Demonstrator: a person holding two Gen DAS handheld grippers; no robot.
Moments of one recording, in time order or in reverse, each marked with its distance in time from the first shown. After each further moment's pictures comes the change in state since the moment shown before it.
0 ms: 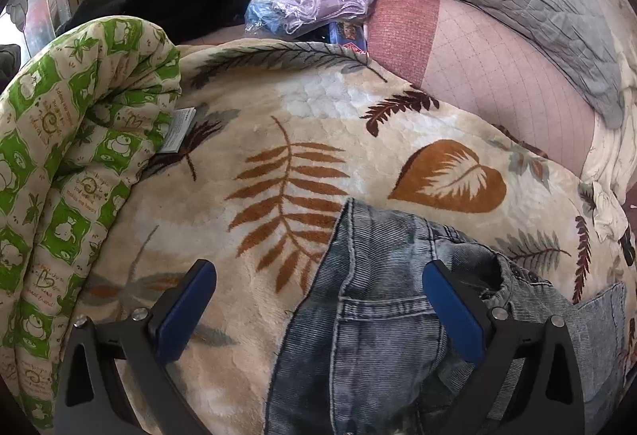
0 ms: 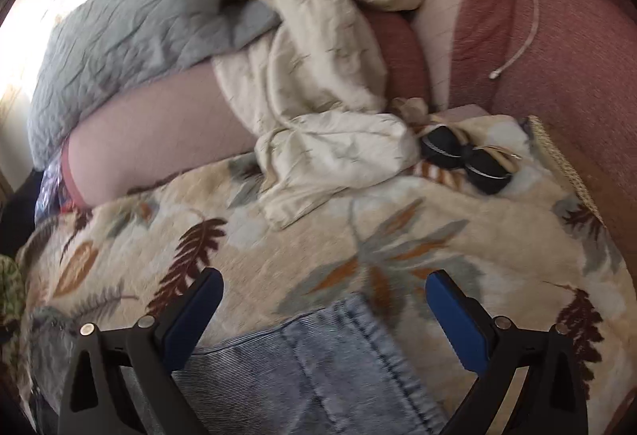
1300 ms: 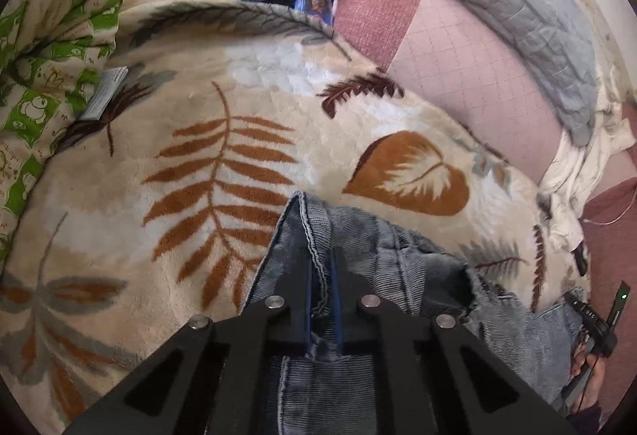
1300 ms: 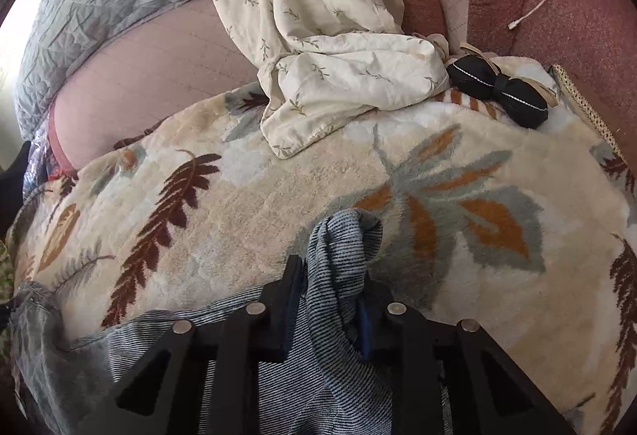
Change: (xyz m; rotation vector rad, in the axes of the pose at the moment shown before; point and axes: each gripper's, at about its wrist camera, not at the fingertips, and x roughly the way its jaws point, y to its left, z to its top) left arm 0.040 -0.001 0.005 -0.076 0.057 -0.257; right arm 0.049 0.022 -0.037 0.008 0.146 -0.010
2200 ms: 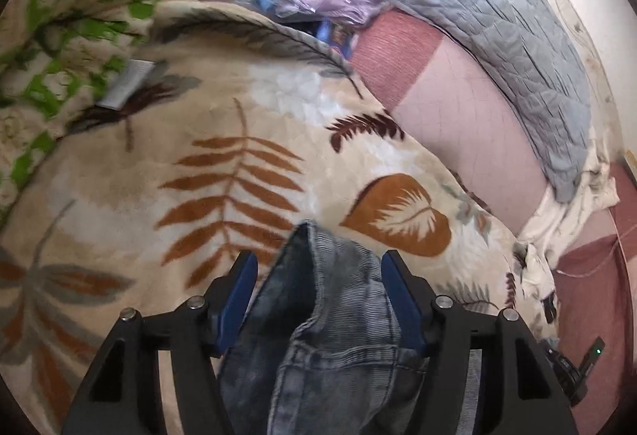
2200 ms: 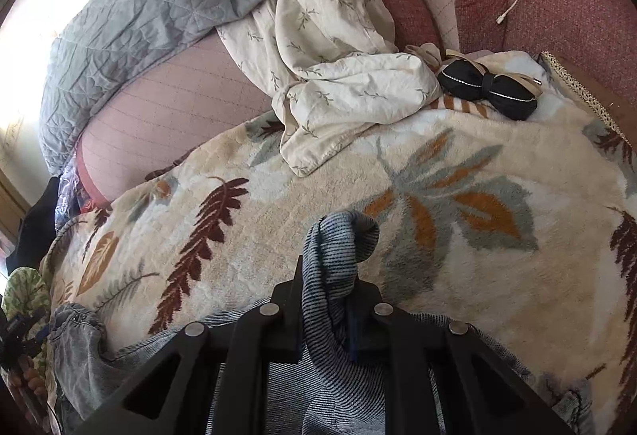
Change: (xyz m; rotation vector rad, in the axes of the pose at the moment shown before) left arm -0.012 0.017 0.007 -0.140 -0.067 -0.069; right arm -0.029 -0.006 -0.004 0.082 -0.055 0.092
